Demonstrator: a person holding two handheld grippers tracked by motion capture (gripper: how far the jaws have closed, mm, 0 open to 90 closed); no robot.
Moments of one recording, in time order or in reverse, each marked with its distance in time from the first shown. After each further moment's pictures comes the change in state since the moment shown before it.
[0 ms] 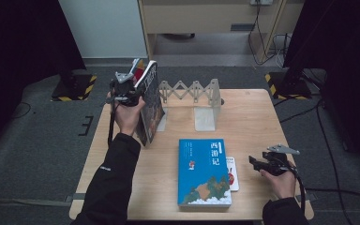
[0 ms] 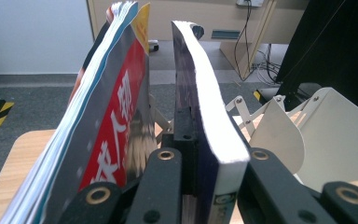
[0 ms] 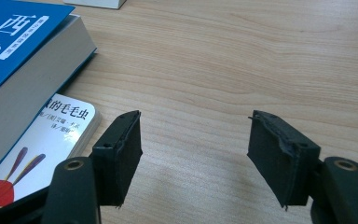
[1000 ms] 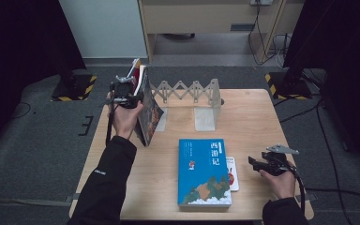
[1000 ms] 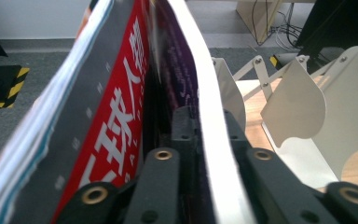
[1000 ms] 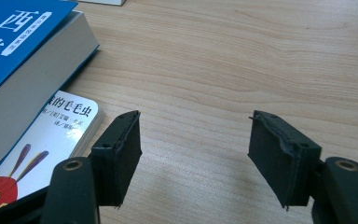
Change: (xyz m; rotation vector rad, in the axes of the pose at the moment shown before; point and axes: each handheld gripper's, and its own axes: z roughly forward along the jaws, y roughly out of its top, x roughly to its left) left arm 0.001 -0.001 -0.001 0.151 0.065 0.016; right arm 0.001 0.000 0.001 0.013 0.008 -0.002
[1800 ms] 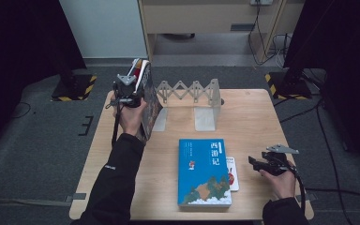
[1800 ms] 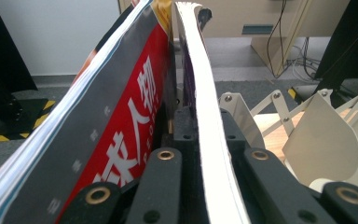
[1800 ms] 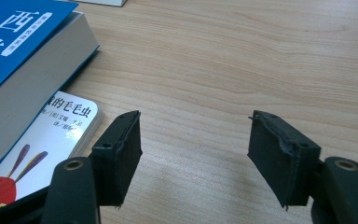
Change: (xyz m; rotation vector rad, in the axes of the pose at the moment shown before) left arm -0.004 -0.006 0.016 -0.145 0.078 0.023; right arm 0.000 0.001 0.000 -0.001 0.001 -0.003
